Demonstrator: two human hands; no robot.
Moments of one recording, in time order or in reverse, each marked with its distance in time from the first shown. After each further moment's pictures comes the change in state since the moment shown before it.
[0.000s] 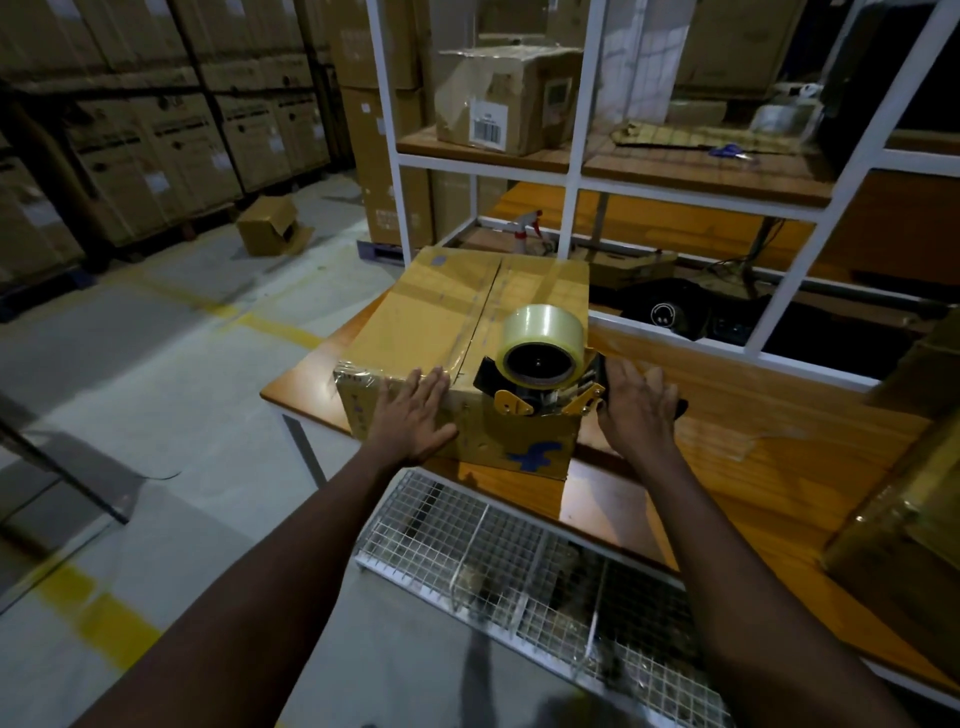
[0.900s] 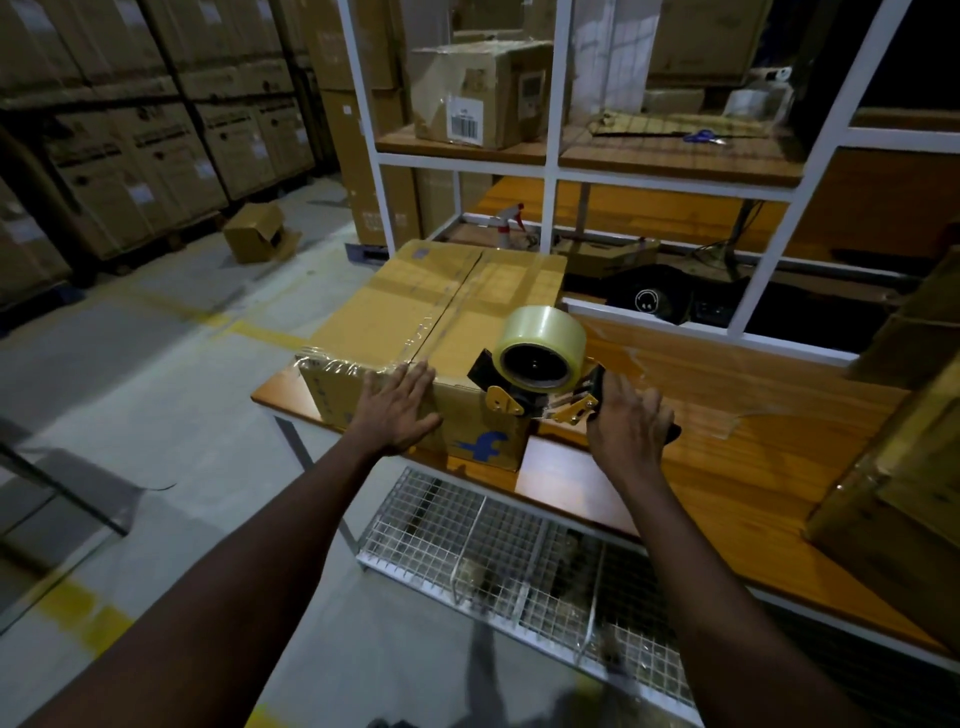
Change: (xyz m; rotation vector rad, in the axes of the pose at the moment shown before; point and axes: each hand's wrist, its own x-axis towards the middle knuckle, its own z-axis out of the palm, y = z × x) left_hand -0.001 -0.006 -0.007 0.019 -0.021 0.045; right_hand -0.048 -0.007 0.003 0.081 0.038 0.183
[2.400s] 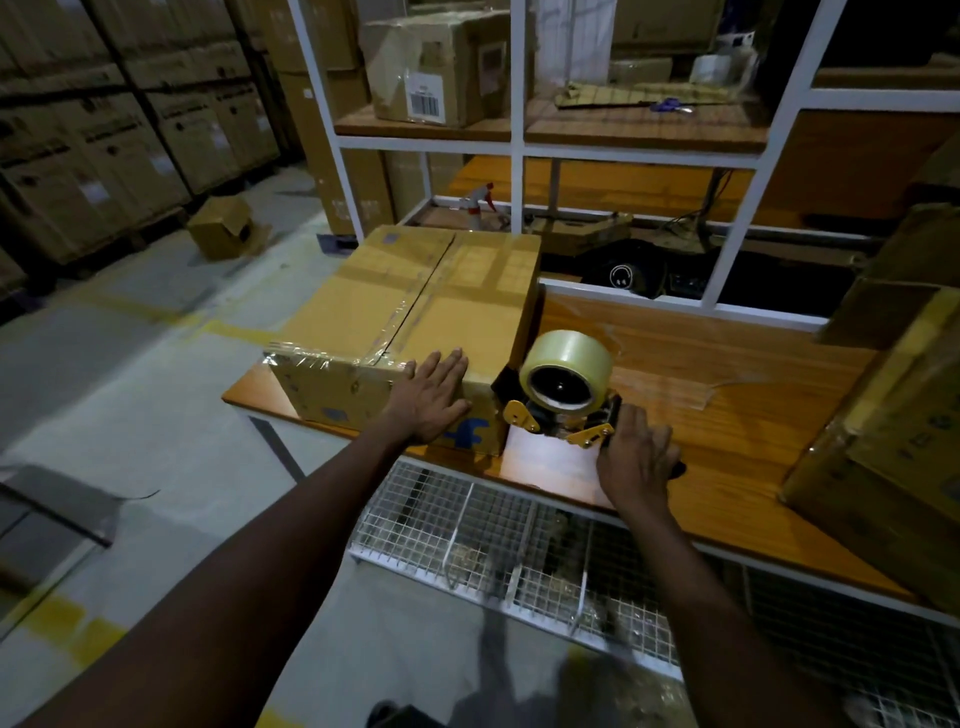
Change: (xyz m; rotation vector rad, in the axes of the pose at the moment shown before) left_hand 0.025 0.065 -0.009 -0.038 -0.064 0.168; right_hand -0.043 0.047 0.028 0.021 -0.146 0.225
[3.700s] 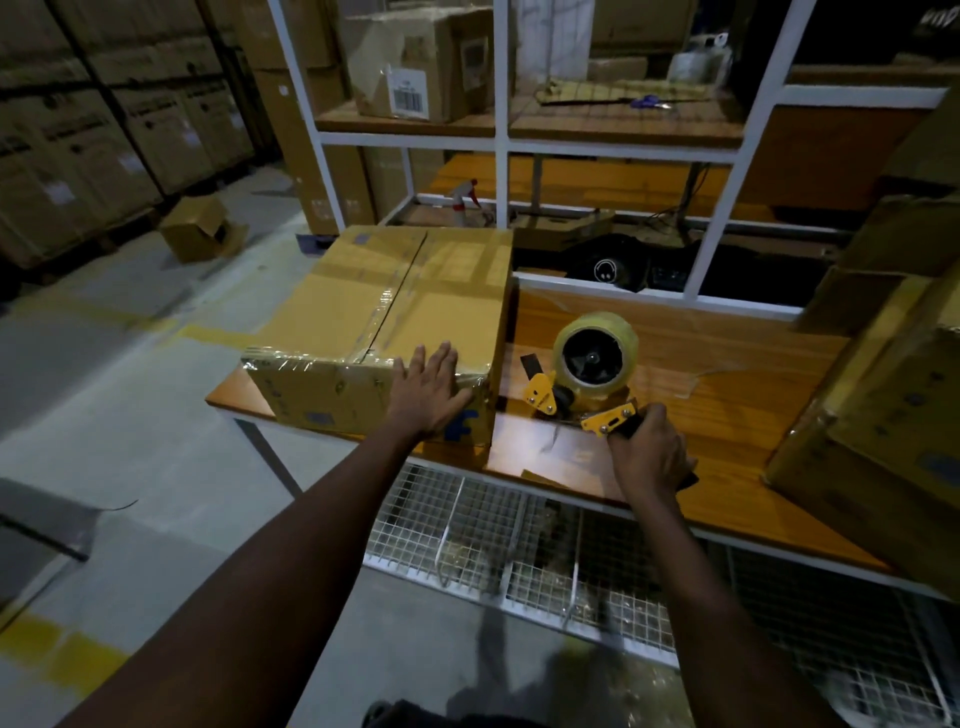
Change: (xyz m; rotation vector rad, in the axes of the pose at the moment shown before) left_hand 0.001 0.016 0.002 -0.107 0.044 -0.129; right_hand 0.001 0.018 0.003 0.259 0.126 0.284
